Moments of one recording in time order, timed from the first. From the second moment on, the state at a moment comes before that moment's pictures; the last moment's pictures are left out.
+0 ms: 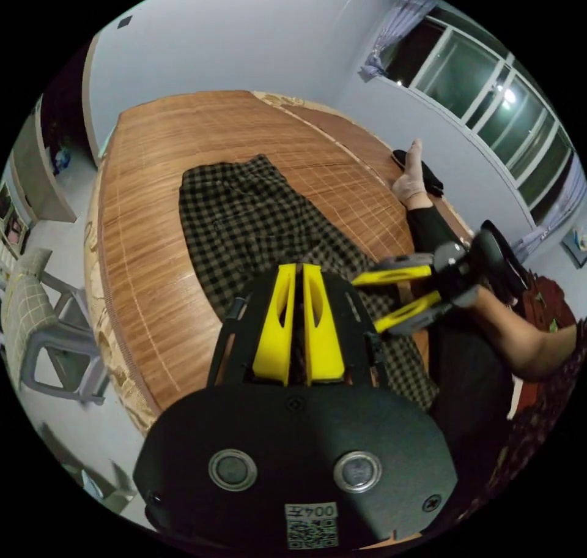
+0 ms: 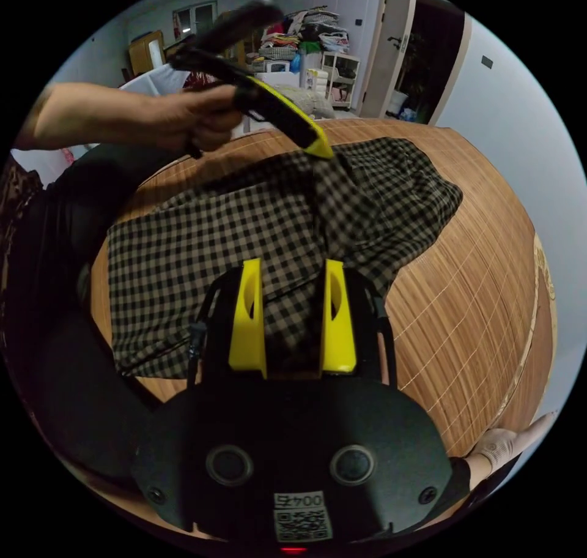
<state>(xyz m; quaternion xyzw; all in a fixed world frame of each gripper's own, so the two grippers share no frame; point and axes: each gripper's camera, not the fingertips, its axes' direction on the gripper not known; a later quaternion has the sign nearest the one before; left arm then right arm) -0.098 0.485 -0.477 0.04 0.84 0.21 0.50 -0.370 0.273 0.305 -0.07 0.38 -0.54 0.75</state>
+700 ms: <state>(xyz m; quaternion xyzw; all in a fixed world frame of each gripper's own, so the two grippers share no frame) -0.170 0.602 -0.486 0.08 0.80 0.32 0.50 -0.400 0.329 0.311 -0.06 0.39 -0.49 0.78</state>
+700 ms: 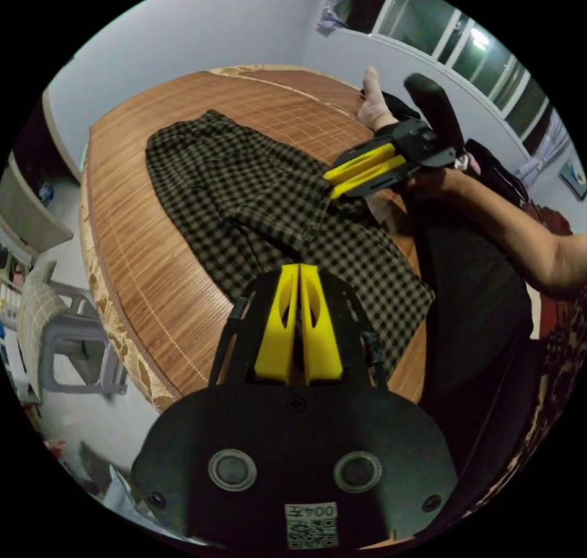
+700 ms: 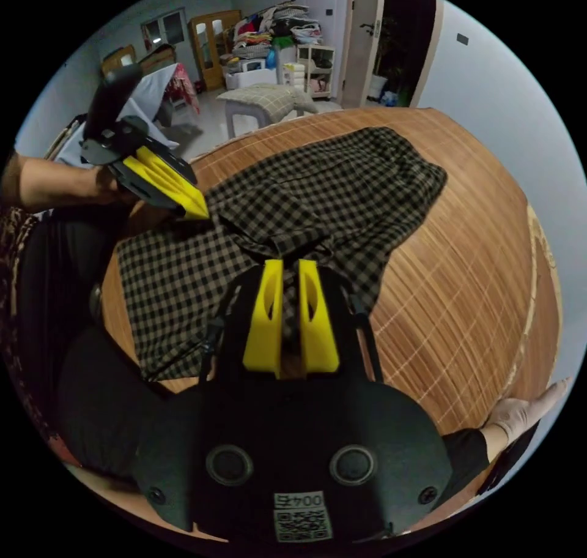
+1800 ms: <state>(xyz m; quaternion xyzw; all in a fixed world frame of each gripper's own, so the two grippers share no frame) -0.271 0.676 -0.511 0.10 0.79 0.43 0.43 -0.501 0.507 0.414 -0.04 0.41 -0.53 0.74</state>
